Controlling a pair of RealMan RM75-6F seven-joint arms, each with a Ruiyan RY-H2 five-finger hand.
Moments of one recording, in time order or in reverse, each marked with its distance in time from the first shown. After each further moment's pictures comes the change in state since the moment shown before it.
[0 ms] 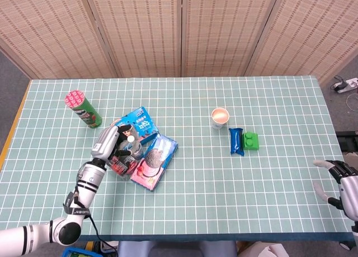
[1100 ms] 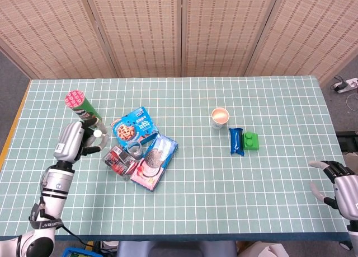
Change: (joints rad) left arm 0.109 0.234 -0.001 -0.224 0.016 0.190 0.111; right arm 0.010 -0.012 -0.006 -0.005 0.001 -0.025 -0.038
